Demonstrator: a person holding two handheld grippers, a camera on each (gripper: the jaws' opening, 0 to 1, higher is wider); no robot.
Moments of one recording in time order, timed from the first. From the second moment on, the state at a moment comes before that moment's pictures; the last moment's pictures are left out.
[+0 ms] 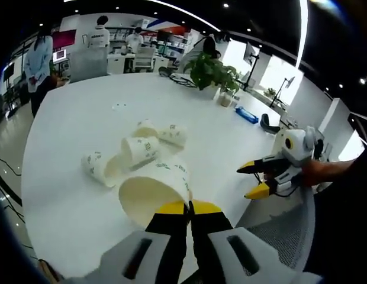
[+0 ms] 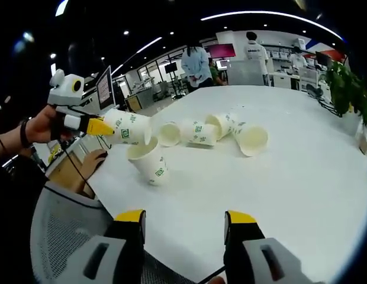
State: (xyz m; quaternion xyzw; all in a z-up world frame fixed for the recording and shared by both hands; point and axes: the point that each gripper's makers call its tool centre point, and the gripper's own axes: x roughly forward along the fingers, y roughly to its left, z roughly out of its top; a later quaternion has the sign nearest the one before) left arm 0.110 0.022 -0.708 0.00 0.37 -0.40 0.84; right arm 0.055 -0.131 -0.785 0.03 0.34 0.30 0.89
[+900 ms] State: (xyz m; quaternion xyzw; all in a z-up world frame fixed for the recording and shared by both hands) left arm 0.106 0.020 -0.711 0.01 0.38 -0.40 0.84; right arm 0.055 -0.130 -0.782 0.03 0.34 0.30 0.89
